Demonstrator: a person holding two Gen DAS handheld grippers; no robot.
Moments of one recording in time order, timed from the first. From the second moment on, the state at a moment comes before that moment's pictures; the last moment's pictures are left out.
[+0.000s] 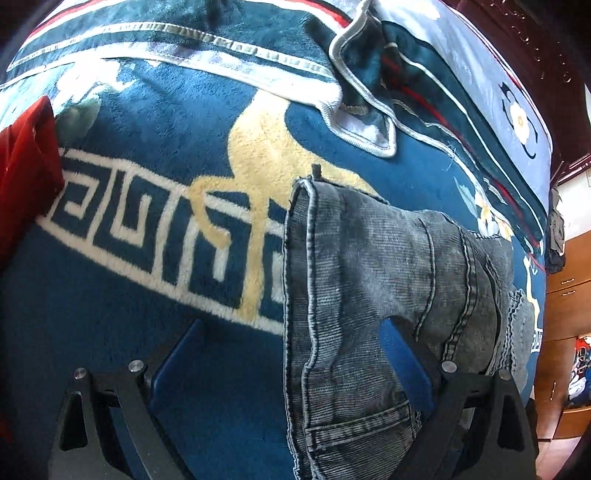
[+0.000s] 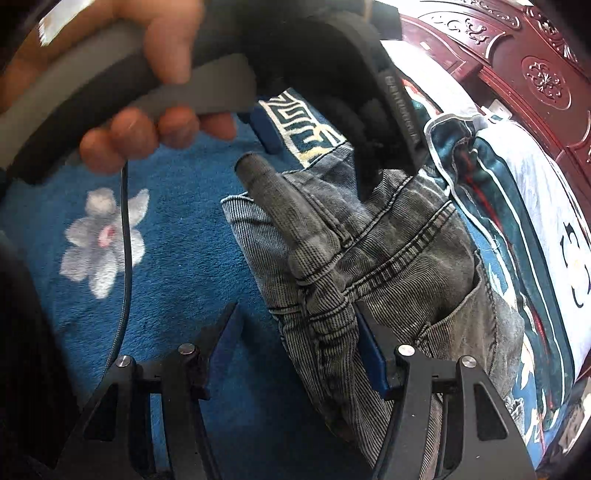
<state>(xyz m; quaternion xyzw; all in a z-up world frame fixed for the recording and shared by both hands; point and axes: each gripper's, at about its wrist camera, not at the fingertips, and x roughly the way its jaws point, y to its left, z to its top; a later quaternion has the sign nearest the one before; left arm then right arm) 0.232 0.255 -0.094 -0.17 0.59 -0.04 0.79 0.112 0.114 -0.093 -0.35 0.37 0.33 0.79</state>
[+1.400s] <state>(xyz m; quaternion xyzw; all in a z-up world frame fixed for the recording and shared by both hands) 0.242 0.244 -0.065 -0.26 0.57 -0.14 0.77 0.114 0.118 -0.050 -0.29 0.33 0.29 0.85</state>
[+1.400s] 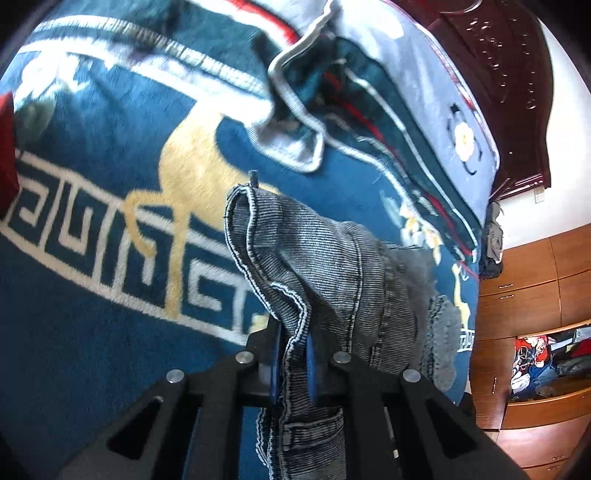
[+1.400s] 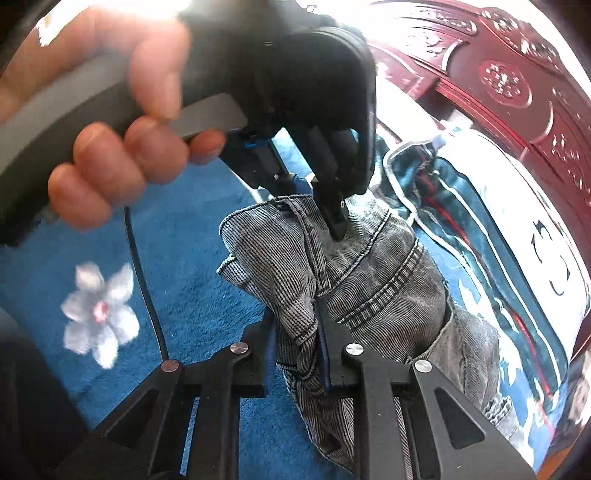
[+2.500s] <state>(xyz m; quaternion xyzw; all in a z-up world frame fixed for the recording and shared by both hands) 0.234 0.009 0.062 -0.14 0.53 -0.27 0.79 0.116 -0.074 0.027 -0.03 0.36 0.21 0.91</state>
